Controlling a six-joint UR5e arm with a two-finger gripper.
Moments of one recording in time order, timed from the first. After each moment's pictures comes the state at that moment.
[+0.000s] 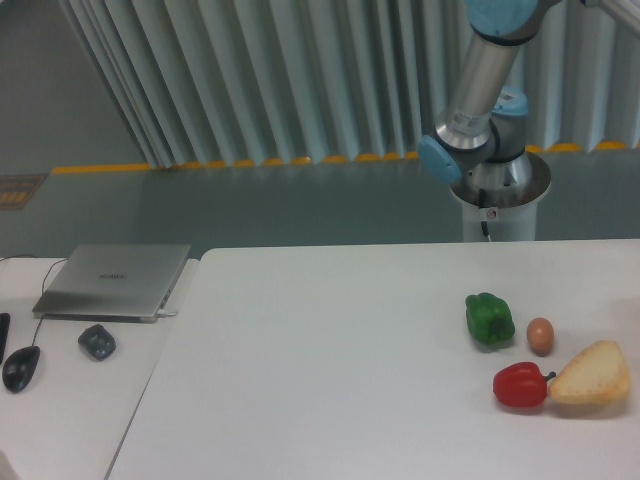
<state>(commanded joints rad) 2.91 -1.97 -1.56 -1.25 1.61 2.08</state>
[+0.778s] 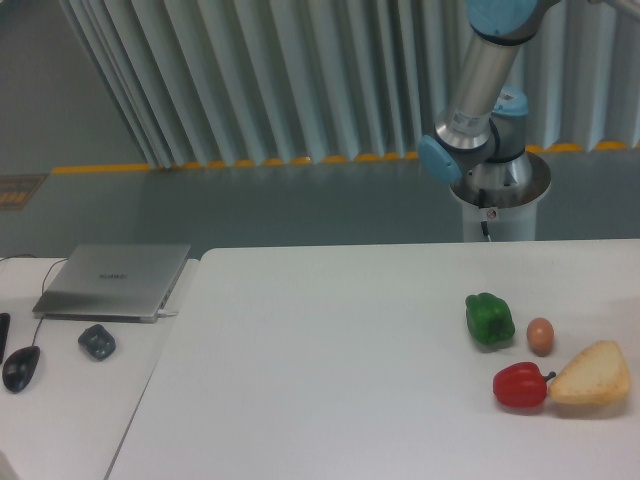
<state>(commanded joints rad) 2.92 -1.96 -1.41 -1.54 1.39 2.01</state>
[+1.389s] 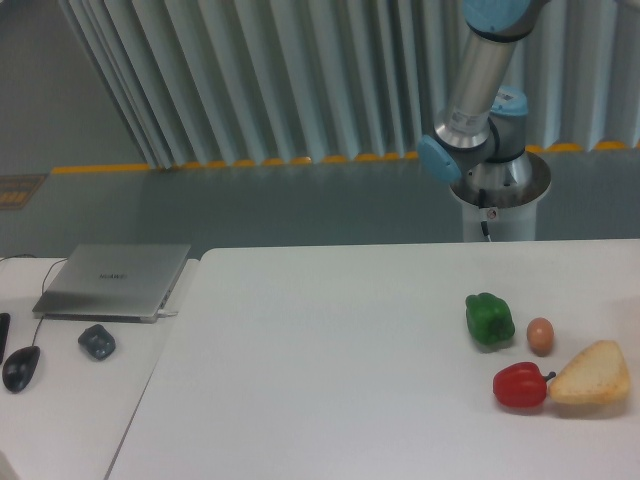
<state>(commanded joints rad) 2.82 -1.92 -1.40 -1.59 1.24 1.75</state>
